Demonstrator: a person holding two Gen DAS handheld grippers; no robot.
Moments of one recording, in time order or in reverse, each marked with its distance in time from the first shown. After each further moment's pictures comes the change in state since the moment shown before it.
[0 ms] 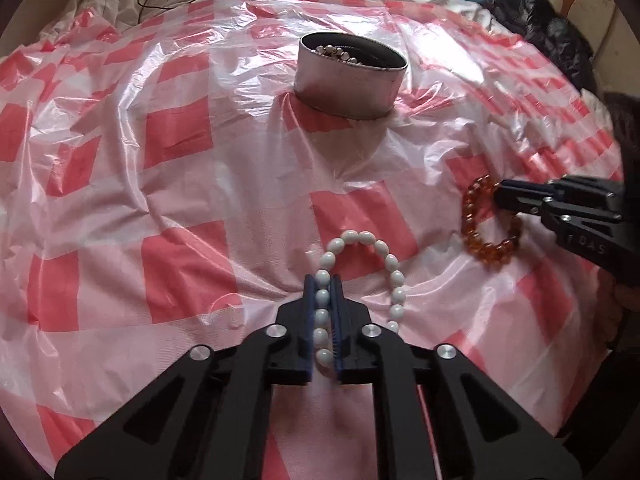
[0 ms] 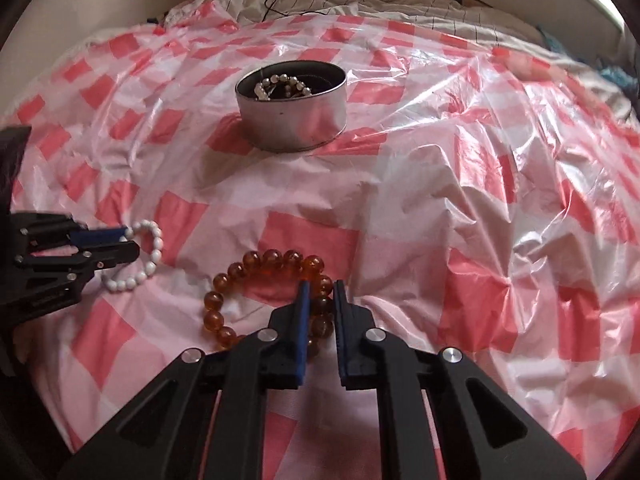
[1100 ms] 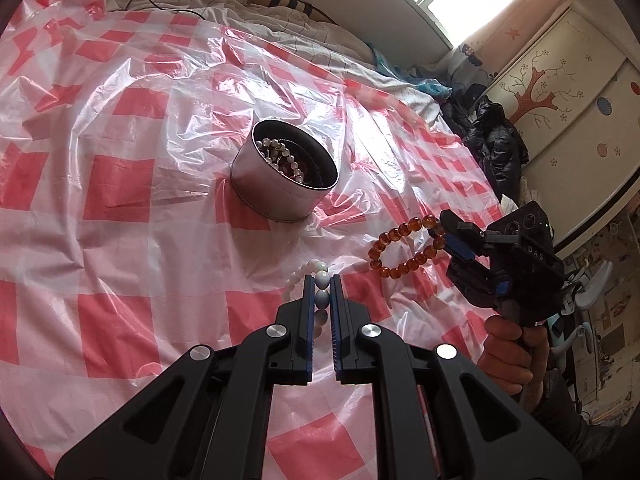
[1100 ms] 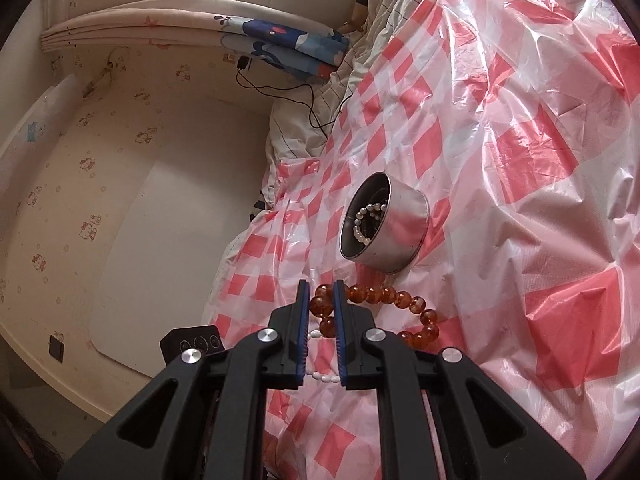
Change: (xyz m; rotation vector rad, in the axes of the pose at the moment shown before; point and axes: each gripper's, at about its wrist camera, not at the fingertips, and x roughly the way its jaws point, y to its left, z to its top) left arm -0.025 0.010 0.044 -0.192 -0.166 -0.344; right arm -0.011 -0.085 0.032 0.615 -0.228 0.776
